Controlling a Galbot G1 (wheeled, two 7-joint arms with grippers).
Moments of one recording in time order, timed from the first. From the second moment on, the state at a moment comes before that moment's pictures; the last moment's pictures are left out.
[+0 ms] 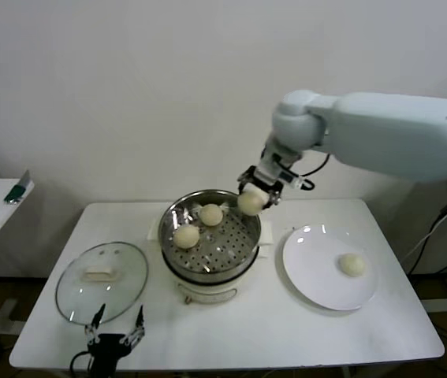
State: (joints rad) left arm 1.81 -1.54 -0.64 -2.05 0.05 -0.01 0.01; right arm 0.89 1.13 -1.49 1.51 0.12 0.21 -1.01
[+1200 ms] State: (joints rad) left arm 1.82 -1.55 -0.65 -2.05 0.05 -0.01 0.01; right arm 0.63 1.34 -1.47 1.40 -0.15 0.35 -0.94
